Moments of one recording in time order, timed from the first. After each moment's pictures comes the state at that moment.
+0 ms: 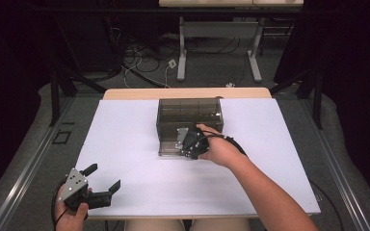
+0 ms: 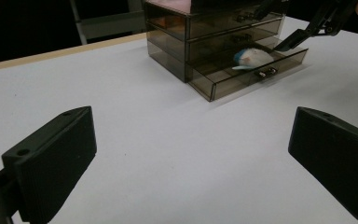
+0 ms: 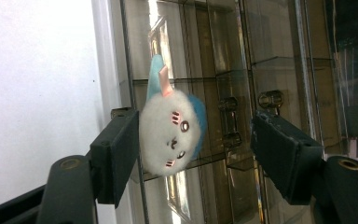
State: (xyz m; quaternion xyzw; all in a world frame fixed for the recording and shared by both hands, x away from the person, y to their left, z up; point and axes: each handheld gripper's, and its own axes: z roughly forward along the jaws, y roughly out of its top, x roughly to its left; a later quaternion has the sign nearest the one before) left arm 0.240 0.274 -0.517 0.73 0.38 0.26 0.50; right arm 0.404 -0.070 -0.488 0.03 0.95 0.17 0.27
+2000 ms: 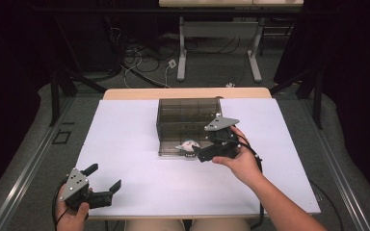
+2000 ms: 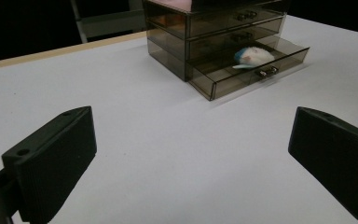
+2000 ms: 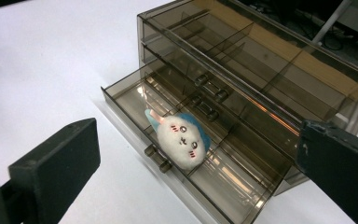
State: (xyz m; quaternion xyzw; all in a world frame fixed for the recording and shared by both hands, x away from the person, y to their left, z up) left arm 0.241 0.273 -0.517 0.73 0.38 0.26 0.50; right arm 0.357 -0.136 -0.445 0.33 0.82 0.40 0.22
